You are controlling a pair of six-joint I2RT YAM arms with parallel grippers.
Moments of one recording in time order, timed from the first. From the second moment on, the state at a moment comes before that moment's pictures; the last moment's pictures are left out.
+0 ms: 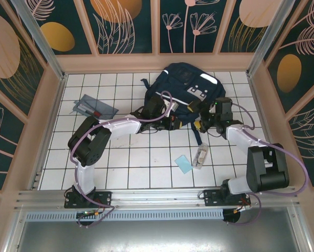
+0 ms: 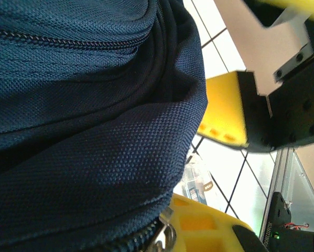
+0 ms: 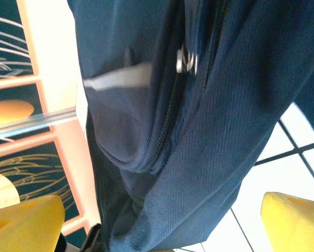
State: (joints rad) left arm -0.74 1.96 1.25 0.06 0.56 -0.55; right arm 0.19 1.42 0.72 0.02 -0.54 1.20
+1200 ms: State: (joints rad) left arm -0.64 1.96 1.38 -0.45 0.28 -0.25; right arm 0.16 1.65 1.00 -0.25 -0.48 0.73
